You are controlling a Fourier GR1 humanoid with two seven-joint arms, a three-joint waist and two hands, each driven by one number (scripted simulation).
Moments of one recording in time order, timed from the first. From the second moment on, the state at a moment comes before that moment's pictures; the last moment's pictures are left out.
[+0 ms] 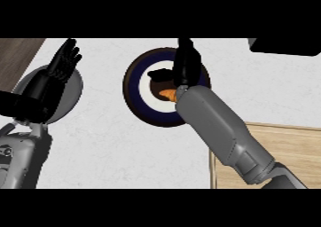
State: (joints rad) left arm -0.36 0.27 0.02 -1.56 0.06 -0.06 0.10; right arm -1.03 0.00 0.43 -0.66 0.38 -0.84 0.46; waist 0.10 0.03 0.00
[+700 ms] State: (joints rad) left arm -0.34 0.29 0.05 -1.58 0.07 -0.06 0.13; right arm -0.89 0.00 0.30 -0.84 0.01 -0.99 0.02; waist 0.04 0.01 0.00
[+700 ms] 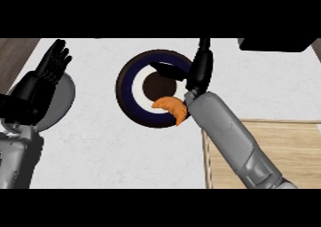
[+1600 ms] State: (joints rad) left arm -0.28 0.28 0.10 -1.60 0.05 -0.08 0.12; right arm -0.31 -0.15 0.16 -1.24 -0.14 -0.69 -0.33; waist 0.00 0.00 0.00
